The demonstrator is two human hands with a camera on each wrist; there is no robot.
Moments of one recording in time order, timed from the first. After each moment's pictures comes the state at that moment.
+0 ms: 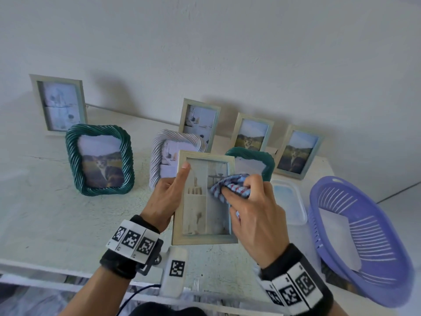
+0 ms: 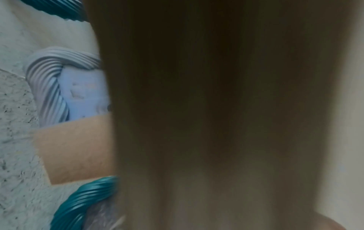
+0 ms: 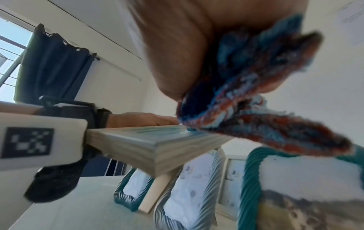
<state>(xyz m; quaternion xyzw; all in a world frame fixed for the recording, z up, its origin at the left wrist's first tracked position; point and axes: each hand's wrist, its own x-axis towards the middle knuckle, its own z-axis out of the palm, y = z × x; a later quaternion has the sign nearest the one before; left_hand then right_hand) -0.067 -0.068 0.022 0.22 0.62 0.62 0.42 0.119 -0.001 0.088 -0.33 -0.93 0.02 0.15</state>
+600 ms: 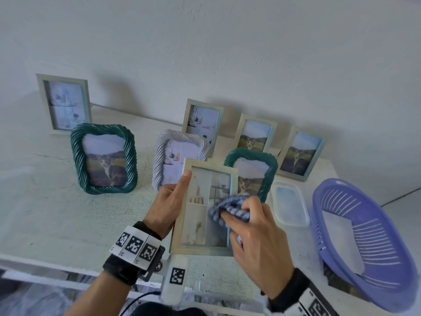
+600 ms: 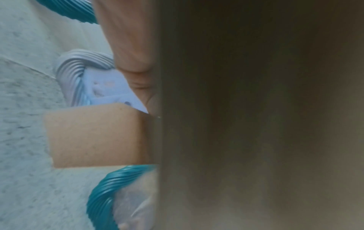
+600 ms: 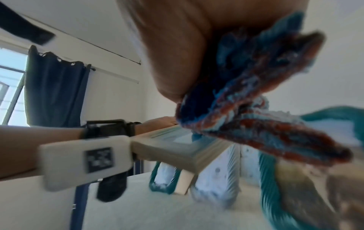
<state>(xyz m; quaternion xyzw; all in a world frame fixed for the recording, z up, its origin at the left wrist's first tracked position) -0.059 -0.078 0.016 0.25 0.63 0.63 0.38 0.143 -0.020 0.072 -0.30 -0.95 0.07 0.09</state>
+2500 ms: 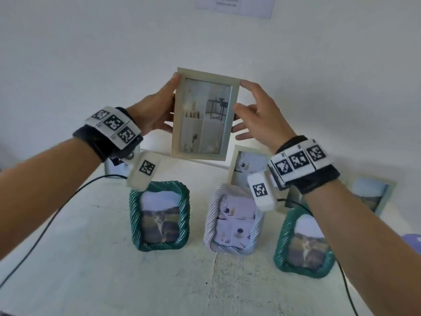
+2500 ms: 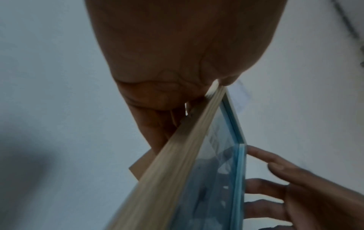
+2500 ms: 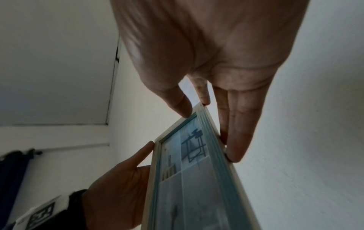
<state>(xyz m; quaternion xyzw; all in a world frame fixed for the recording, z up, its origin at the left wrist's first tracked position) -0.321 -0.039 0.215 0.37 0.69 0.50 0.36 -0.132 0.102 0.214 -0.23 -0.83 0.45 0.25</state>
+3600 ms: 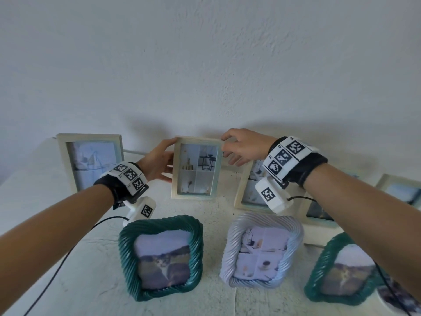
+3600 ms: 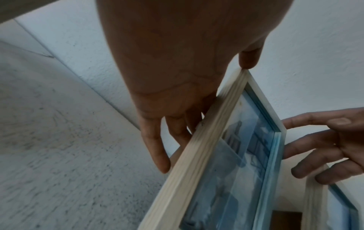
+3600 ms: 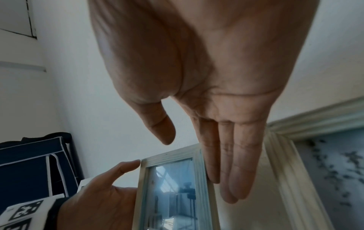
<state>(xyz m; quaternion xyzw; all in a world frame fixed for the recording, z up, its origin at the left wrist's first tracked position) -0.425 0.022 0.034 0.26 0.66 0.44 0.55 -0.241 0.181 0.115 -0.33 -0.83 0.43 -0.10</state>
